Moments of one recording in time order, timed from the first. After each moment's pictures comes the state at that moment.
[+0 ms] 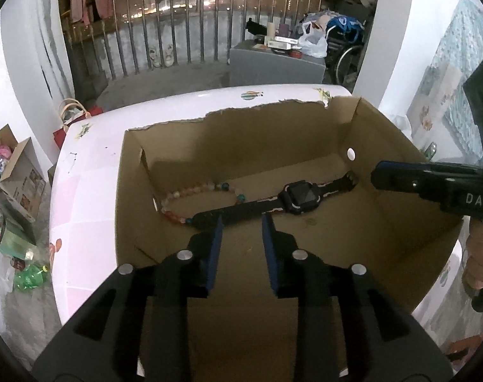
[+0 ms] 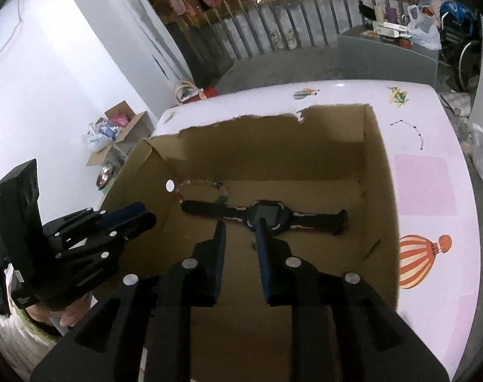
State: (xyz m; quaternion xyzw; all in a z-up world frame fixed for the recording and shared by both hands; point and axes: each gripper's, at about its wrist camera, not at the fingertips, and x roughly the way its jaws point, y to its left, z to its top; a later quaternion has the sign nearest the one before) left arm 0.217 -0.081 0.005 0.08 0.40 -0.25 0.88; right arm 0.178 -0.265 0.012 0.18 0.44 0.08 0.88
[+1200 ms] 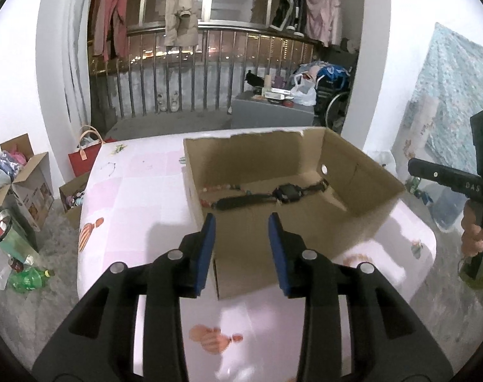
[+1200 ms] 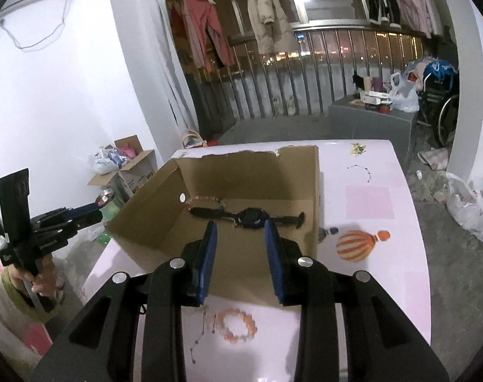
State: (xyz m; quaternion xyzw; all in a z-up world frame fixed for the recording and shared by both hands) left arm 0.093 0.009 0.037 0.05 0.29 -0.26 0.92; right arm 0.035 -0.270 0.054 0.12 0.30 0.06 0.94
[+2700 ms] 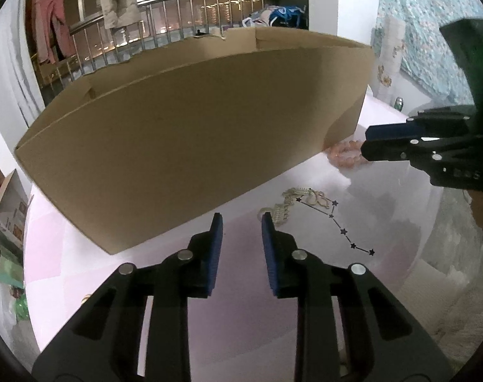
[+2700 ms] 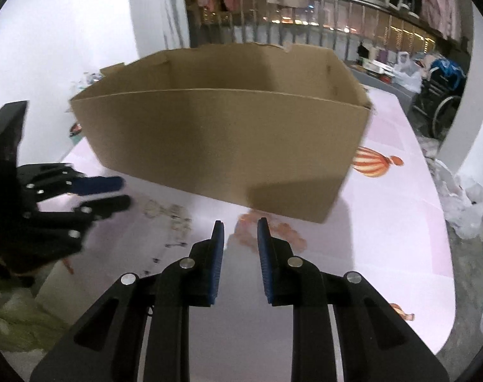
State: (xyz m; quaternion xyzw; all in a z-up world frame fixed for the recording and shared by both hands) left arm 0.063 -0.077 -0.081 0.17 0.33 -0.32 0.87; right arm 0.023 -0.228 -0.041 0.02 0.41 0.05 0.91
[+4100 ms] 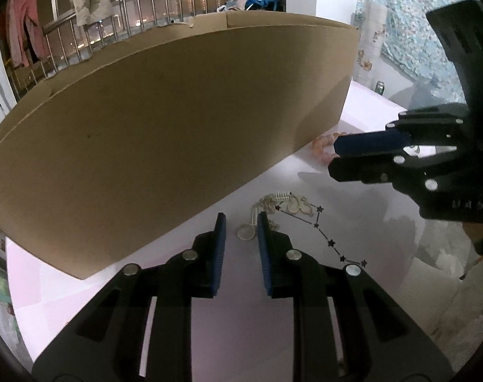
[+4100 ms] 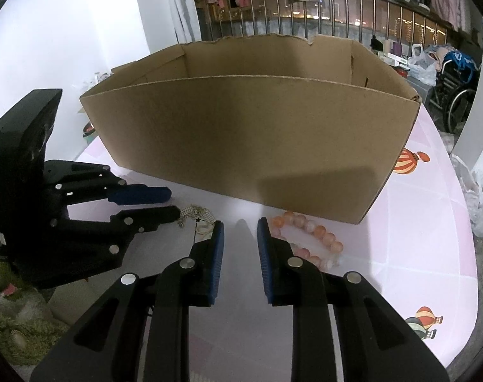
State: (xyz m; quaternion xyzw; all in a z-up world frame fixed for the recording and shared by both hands) left arm 0.081 -0.092 -0.085 0.18 0.36 -0.37 0.84; right arm 0.033 -0.220 -0.050 0.04 0.42 0.07 0.90
